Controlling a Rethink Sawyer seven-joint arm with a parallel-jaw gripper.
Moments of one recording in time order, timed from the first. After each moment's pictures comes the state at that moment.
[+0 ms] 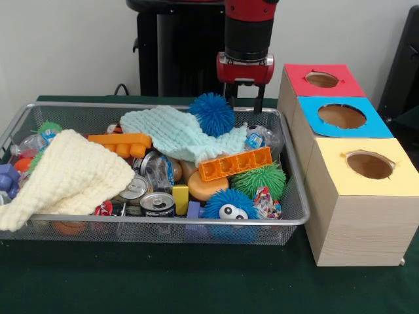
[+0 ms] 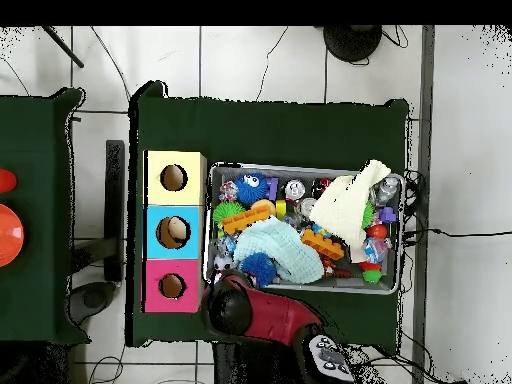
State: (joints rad) arm -0.22 -0.65 0.02 2.14 0.02 0.05 1.57
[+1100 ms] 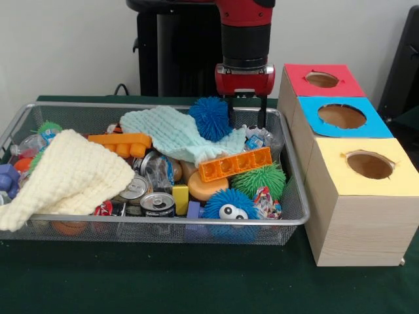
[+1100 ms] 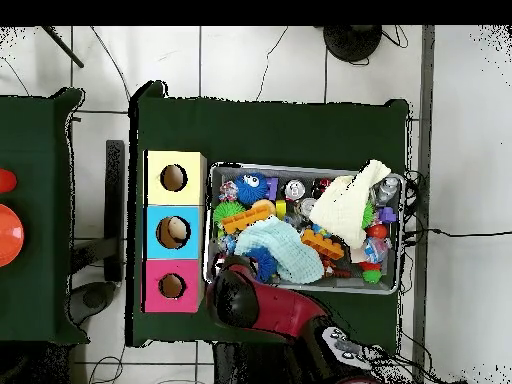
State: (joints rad) arm -0.31 -0.64 0.11 2.14 0.03 -0.08 1.57
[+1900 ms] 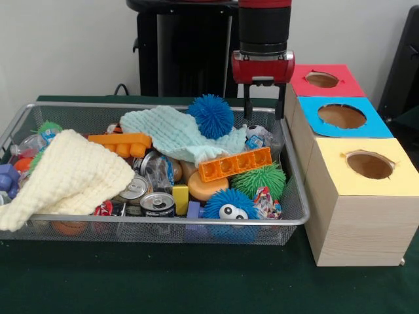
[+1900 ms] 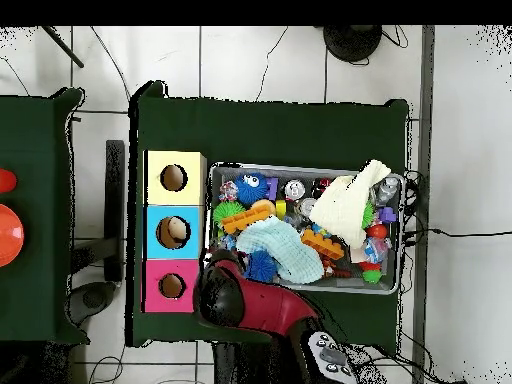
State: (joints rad) arm -0.25 -0.72 0.11 2.14 0.08 -0.04 1.57
